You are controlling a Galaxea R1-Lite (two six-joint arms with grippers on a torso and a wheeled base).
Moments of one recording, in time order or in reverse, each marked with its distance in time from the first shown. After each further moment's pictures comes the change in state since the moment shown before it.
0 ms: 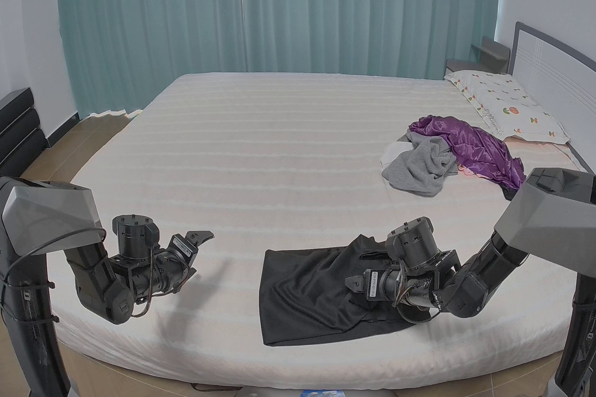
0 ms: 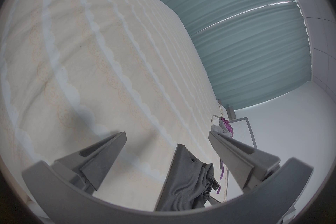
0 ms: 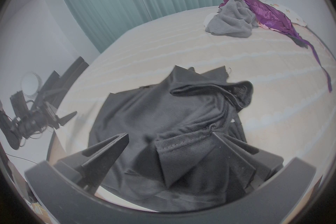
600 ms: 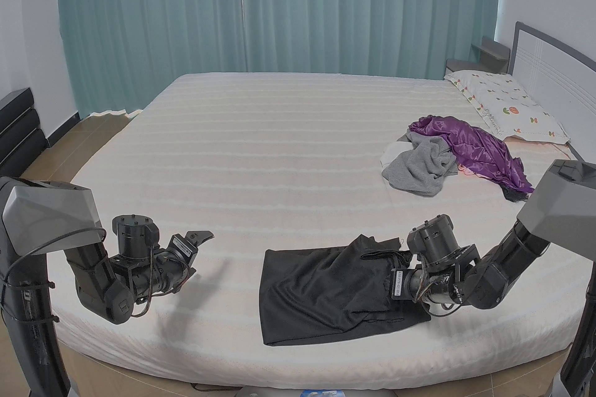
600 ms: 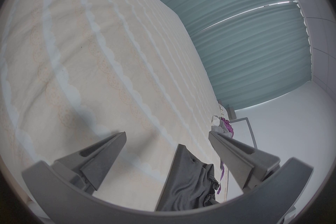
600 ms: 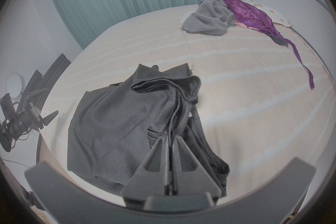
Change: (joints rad) left arm 0.000 0.001 -0.001 0.000 0.001 0.001; right arm -0.066 -0.065 0.051 0.112 -0.066 -0.012
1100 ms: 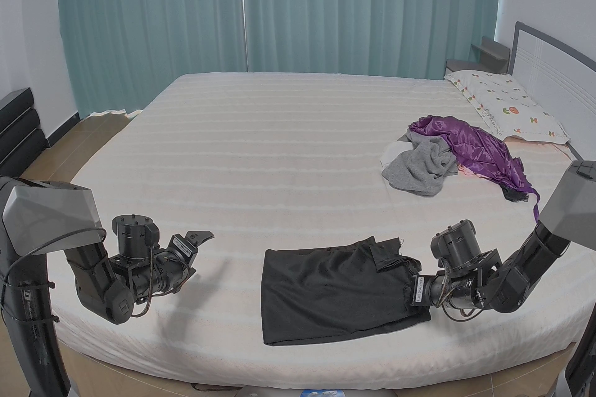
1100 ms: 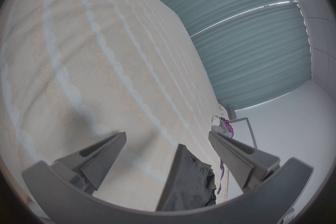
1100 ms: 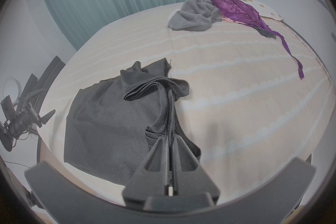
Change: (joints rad) left arm 0.000 0.000 0.000 0.000 0.001 0.000; right arm -0.052 -0.075 0.130 -0.019 0.011 0.008
